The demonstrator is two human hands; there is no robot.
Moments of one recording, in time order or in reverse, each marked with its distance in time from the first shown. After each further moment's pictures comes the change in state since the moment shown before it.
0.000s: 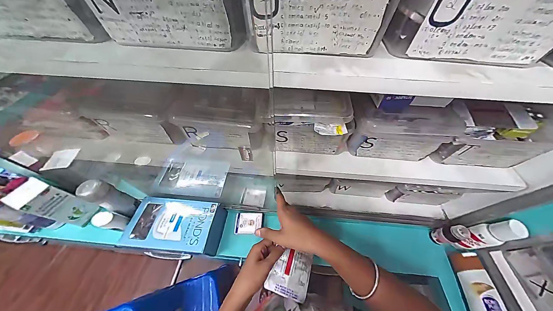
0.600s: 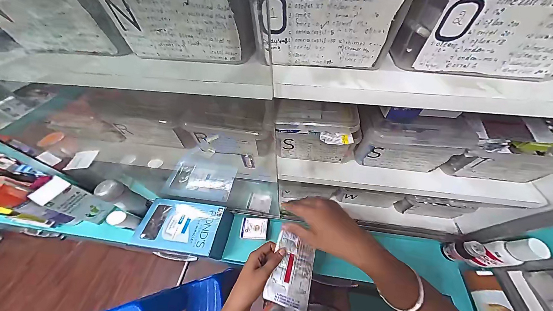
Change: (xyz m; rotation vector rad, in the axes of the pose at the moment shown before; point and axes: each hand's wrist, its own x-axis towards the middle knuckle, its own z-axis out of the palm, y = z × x) left_hand -0.008 0.010 -0.007 -0.017 0.035 -0.046; right_hand -0.040 -0.014 -0.055 -0.432 0.165 -0.337
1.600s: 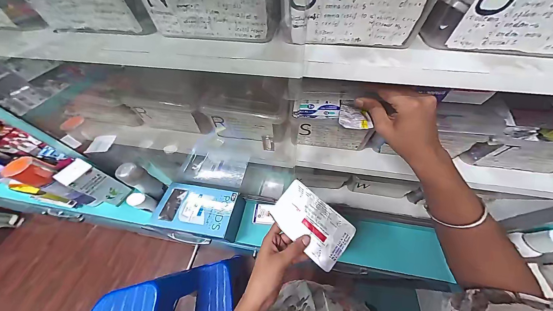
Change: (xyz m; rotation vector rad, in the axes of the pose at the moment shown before) left_hand -0.027 0.055 0.034 -0.505 0.080 0.080; right_hand 0.038 0.048 -0.124 -0.370 0.904 -0.244
